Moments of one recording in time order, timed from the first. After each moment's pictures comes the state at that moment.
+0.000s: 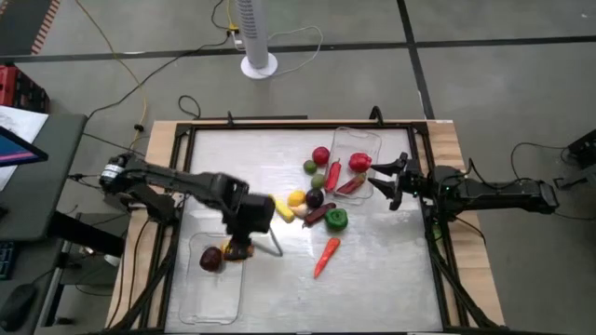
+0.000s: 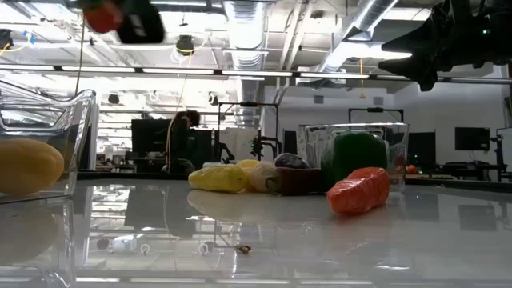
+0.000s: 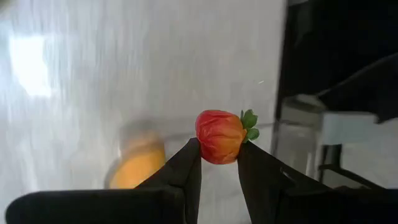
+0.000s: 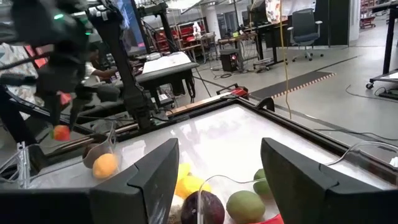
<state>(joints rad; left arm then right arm) -0.19 1.56 1.42 -1.17 0.41 -0.33 -0.06 0.35 0.21 0.16 0.26 0.22</state>
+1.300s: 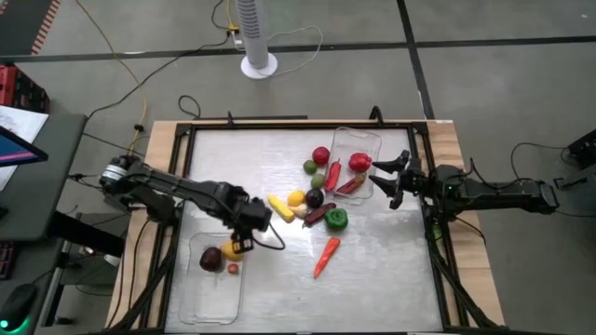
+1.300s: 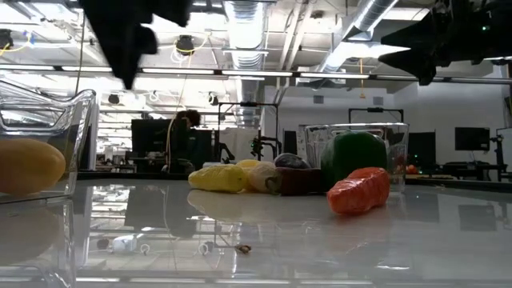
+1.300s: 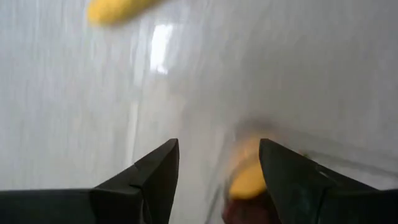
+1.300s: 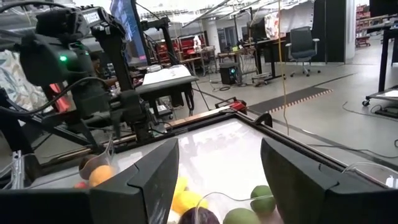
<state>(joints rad) -0.22 1.58 1.35 -1.23 -0.05 -0.49 -0.06 0.35 0.21 0.22 0.27 0.17</state>
